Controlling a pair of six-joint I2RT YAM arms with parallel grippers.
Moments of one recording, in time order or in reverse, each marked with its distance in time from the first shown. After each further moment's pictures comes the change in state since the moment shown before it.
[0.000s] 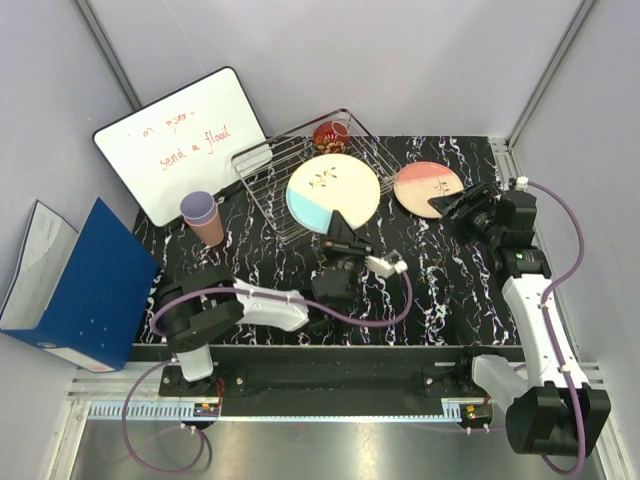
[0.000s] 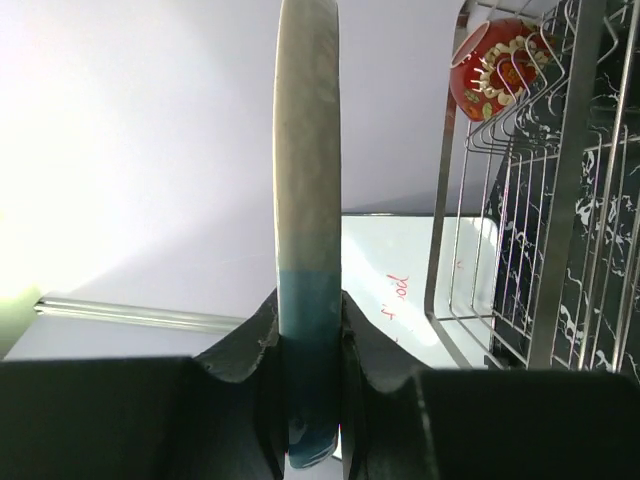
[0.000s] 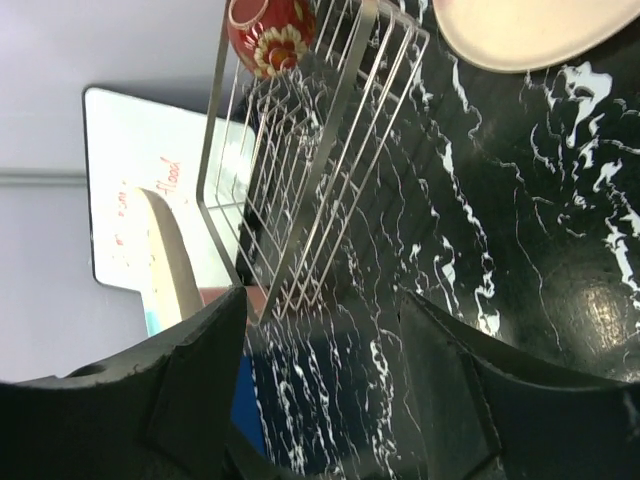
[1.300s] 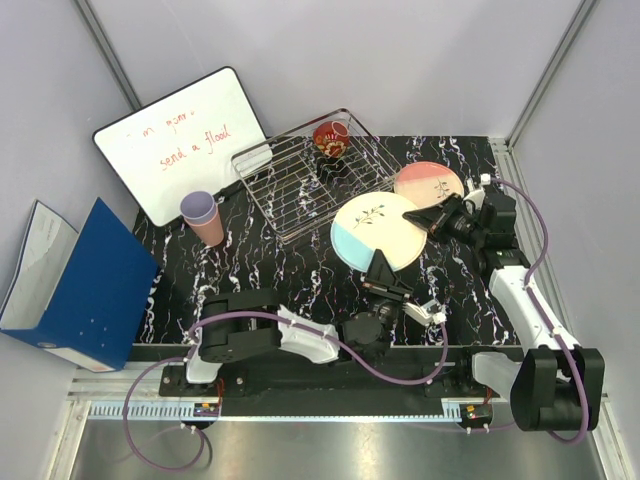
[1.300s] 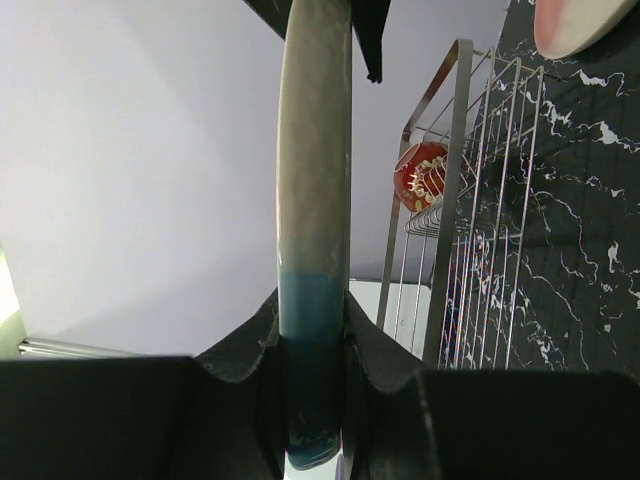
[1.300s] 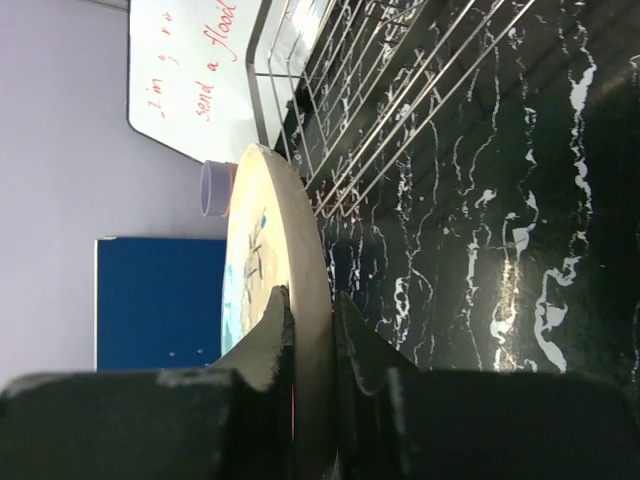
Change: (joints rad) left arm -0.283 0.216 0.144 0.150 -0.117 0.013; right arm 0.055 0.140 -0.141 0.330 -0.346 -0.055
